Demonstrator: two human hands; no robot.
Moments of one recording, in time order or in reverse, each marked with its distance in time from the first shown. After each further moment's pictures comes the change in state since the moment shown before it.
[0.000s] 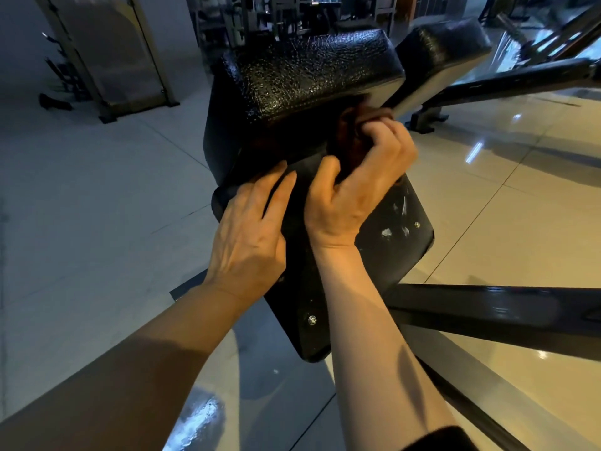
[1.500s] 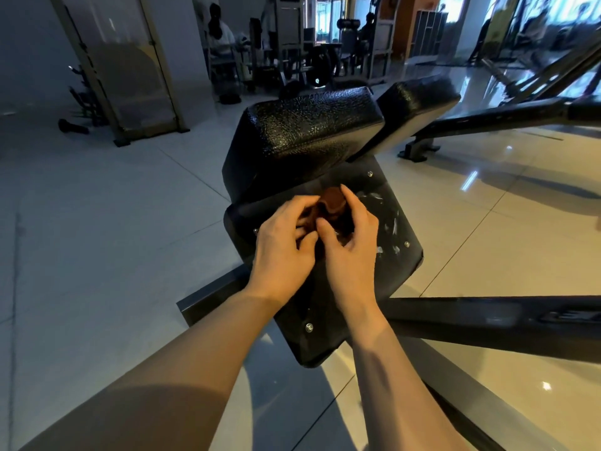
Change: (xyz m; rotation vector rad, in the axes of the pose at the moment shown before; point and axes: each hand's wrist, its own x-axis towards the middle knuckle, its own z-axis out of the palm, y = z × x) left_hand 0.009 0.048 -0.018 -0.689 0.000 -0.312; right_hand -0.019 -0.004 -0.068 0.177 -0.536 0.522
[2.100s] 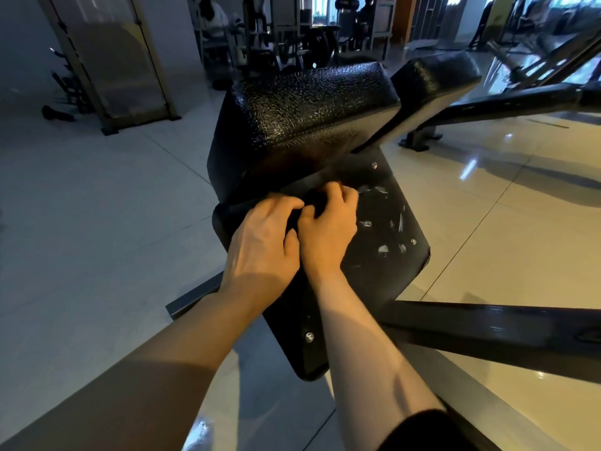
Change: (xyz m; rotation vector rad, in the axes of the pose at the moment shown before) left_hand 0.017 -0.037 -0.008 0.396 0.024 0.125; right_hand 0.051 0.050 0.058 -0.452 0.199 -0.081
